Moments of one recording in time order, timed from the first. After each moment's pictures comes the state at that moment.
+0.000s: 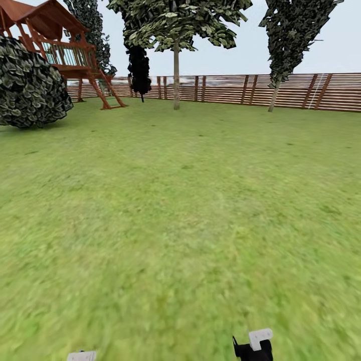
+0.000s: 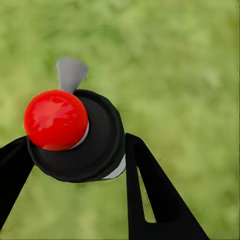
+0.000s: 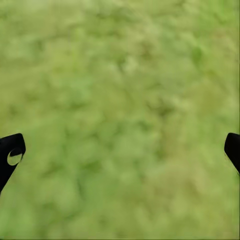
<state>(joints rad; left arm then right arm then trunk) -0.37 0.17 0.25 -0.04 -0.12 -0.44 -0.18 -0.43 -0.02 0.11 -0.05 0.07 -0.51 -0.09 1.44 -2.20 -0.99</state>
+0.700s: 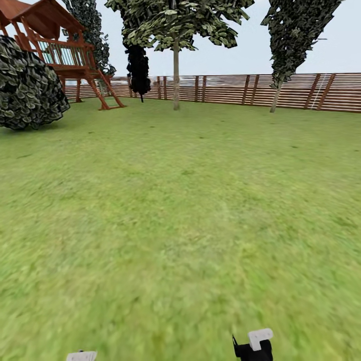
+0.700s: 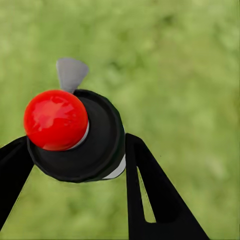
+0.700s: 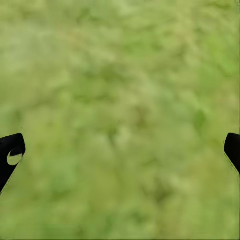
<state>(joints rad) -0.37 0.17 0.25 -0.04 -0.12 -0.44 -0.18 -0.43 -0.02 0.11 -0.05 0.07 -0.51 -0.09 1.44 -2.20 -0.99</state>
